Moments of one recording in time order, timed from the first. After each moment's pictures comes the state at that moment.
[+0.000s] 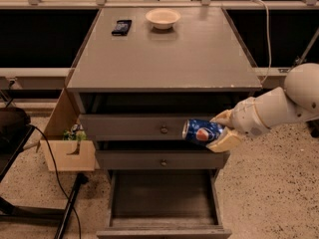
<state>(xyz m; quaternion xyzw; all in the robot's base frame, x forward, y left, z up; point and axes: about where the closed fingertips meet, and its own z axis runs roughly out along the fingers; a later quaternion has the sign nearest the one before) 0.515 -0.154 0.744 -0.62 0.70 0.19 0.30</state>
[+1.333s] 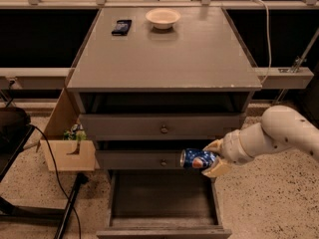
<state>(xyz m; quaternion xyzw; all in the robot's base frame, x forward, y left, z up) 0.506 -0.156 0.620 -0.64 0.69 0.20 0.27</state>
